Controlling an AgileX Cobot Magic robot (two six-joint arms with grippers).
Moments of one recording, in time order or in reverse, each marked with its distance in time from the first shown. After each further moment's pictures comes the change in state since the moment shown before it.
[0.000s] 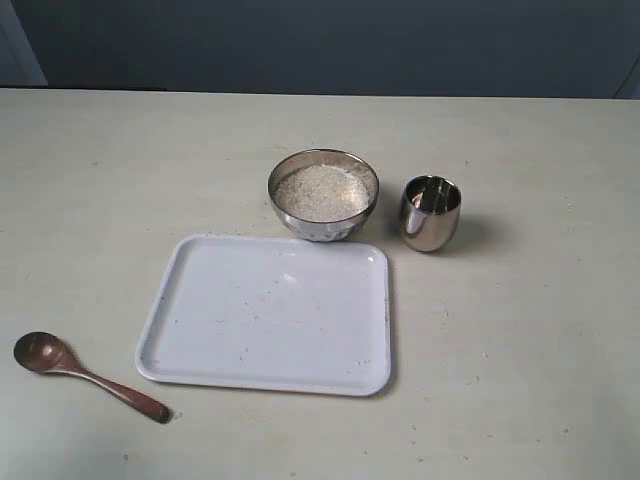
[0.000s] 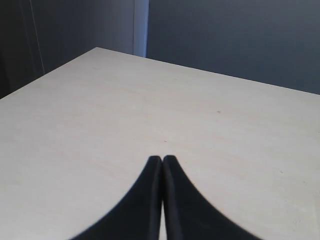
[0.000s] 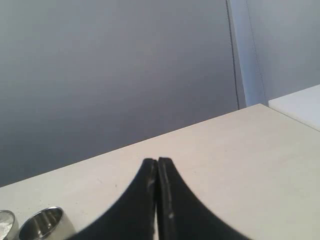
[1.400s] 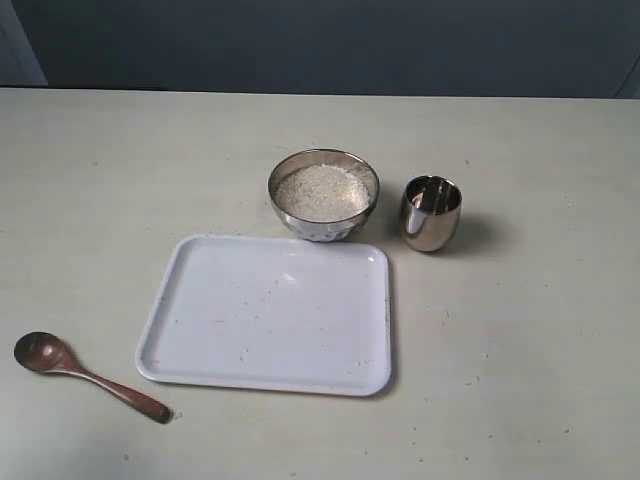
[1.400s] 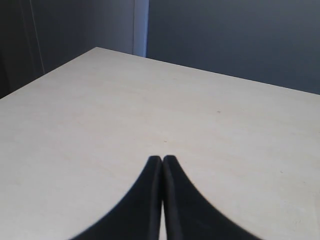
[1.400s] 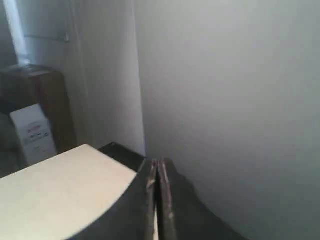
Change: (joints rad) left arm 0.000 0.000 0.000 -0.002 0.000 0.000; right arm 0.036 1.046 -1.146 -1.371 -0.937 1.208
